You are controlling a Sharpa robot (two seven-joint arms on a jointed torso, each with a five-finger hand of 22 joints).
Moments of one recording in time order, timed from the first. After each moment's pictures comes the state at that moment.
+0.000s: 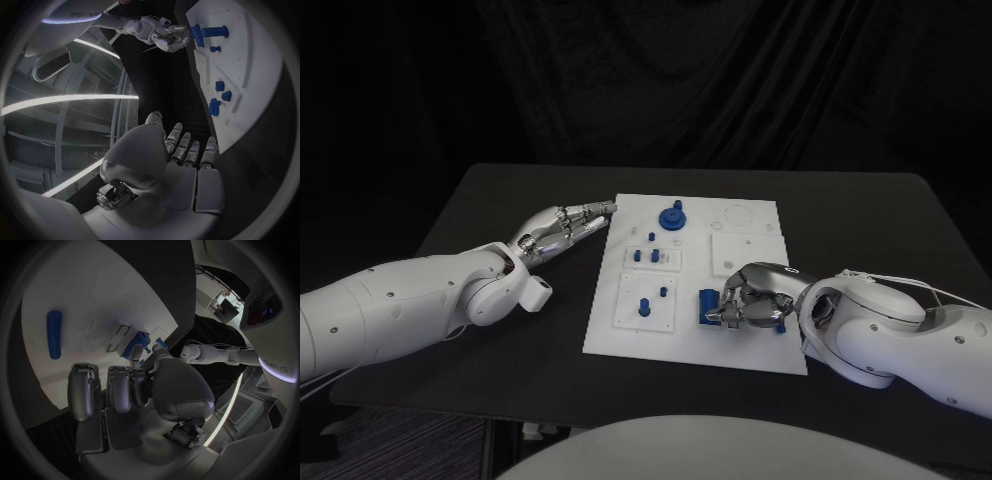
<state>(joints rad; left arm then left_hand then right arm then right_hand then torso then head) 1.08 -0.89 -0.21 1.31 -0.35 0.02 0.68 1.42 0.24 -0.26 0.28 0.46 0.48 0.10 0.07 0.05 0.14 0.11 0.21 0.04 0.03 0.11 0.02 0.01 0.17 0.07 0.23 0.05 0.09 1.15 -0.94 -0.25 1.82 -1.37 -0.26 -0.32 1.08 0.02 -0.02 0.19 0.21 0.85 0.01 0.71 1.06 1.47 -0.05 1.57 1.31 1.47 -0.11 1.52 1.31 0.02 1.47 0.01 1.50 1.31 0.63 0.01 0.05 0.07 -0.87</state>
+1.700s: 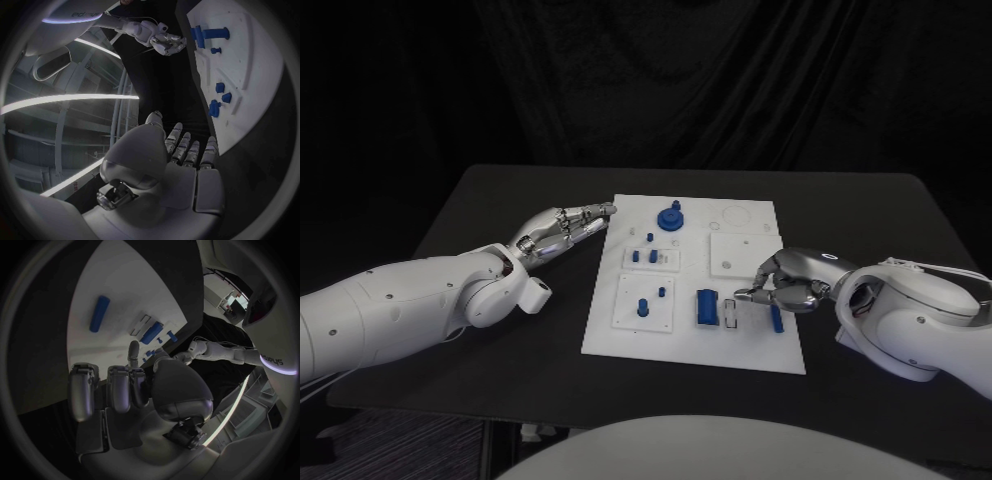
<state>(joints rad) 1.08 -0.89 -0.21 1.31 -0.35 0.03 0.68 1.43 0.24 -0.26 0.28 0.46 0.48 0.11 0.07 0.05 0.14 0.11 0.21 0.04 0.04 0.12 0.02 0.01 0.17 0.07 0.23 0.06 0.10 1.21 -1.08 -0.25 1.87 -1.41 -0.25 -0.35 1.04 0.08 -0.08 0.29 0.15 0.90 0.03 0.50 0.81 1.47 -0.04 1.57 1.31 1.46 -0.10 1.52 1.31 0.02 1.47 0.01 1.50 1.31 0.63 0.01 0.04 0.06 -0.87</state>
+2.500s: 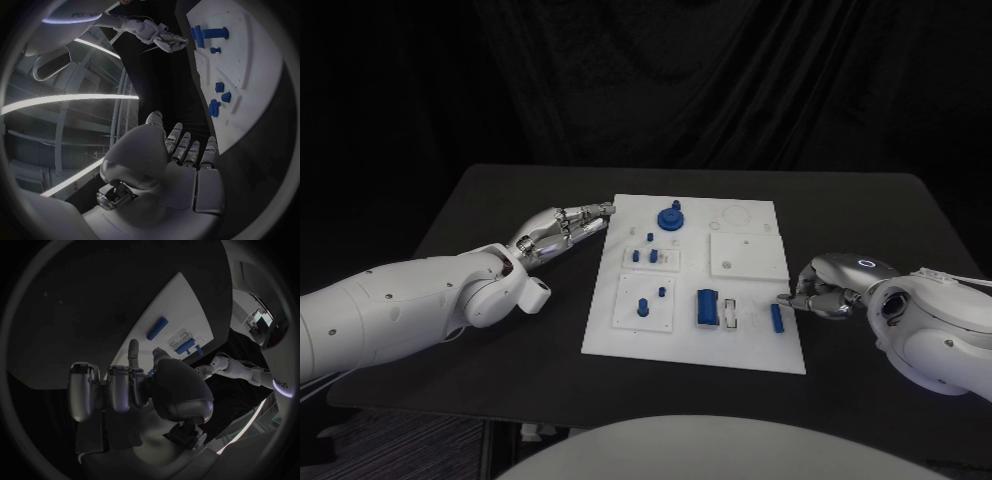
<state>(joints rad) 1.08 -0.89 -0.21 1.31 -0.35 0.03 0.68 1.43 0.24 -0.26 0.28 0.47 0.48 0.11 0.07 0.05 0.14 0.11 0.21 0.04 0.04 0.12 0.02 0.01 0.17 0.07 0.23 0.06 0.10 1.18 -1.16 -0.25 1.87 -1.62 -0.20 -0.54 1.08 0.04 -0.06 0.28 0.30 0.96 0.04 0.39 0.70 1.47 -0.03 1.57 1.31 1.47 -0.09 1.52 1.31 0.02 1.47 0.02 1.49 1.31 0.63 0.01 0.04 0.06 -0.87</state>
